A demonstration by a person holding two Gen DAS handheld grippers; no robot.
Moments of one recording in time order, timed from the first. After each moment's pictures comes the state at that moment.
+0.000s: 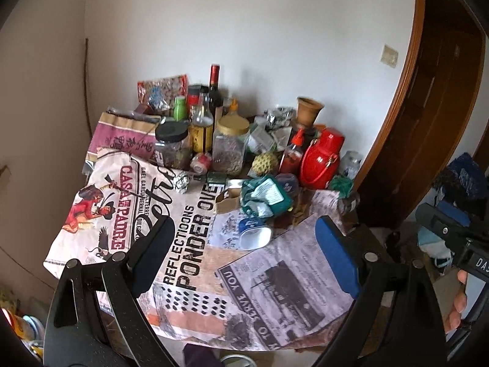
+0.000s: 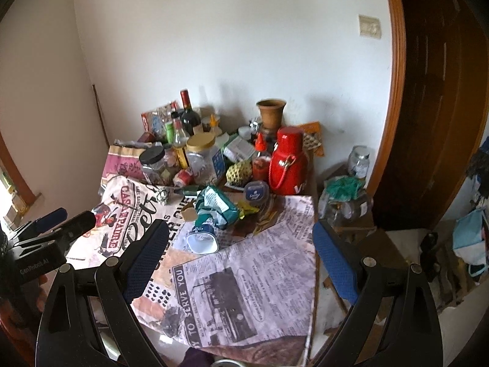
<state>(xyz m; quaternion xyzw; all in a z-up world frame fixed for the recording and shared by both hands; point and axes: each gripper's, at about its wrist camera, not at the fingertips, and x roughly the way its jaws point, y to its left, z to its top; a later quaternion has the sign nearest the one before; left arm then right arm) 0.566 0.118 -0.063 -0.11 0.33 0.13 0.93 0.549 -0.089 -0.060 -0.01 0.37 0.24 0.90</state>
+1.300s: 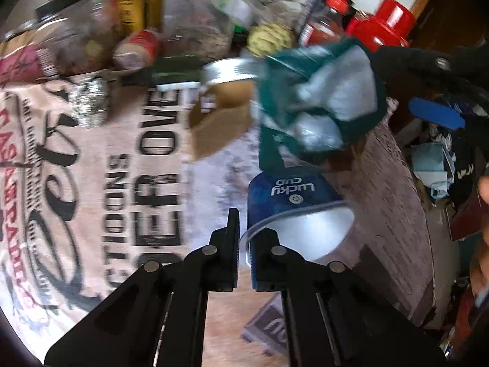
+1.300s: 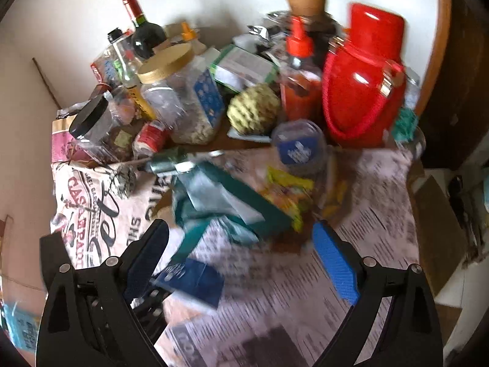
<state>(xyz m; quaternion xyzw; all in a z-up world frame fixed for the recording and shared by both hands) 0.735 0.208 -0.296 -0.13 0.52 -0.01 0.85 0.707 0.057 -0.225 0.02 0.52 0.21 0.83</state>
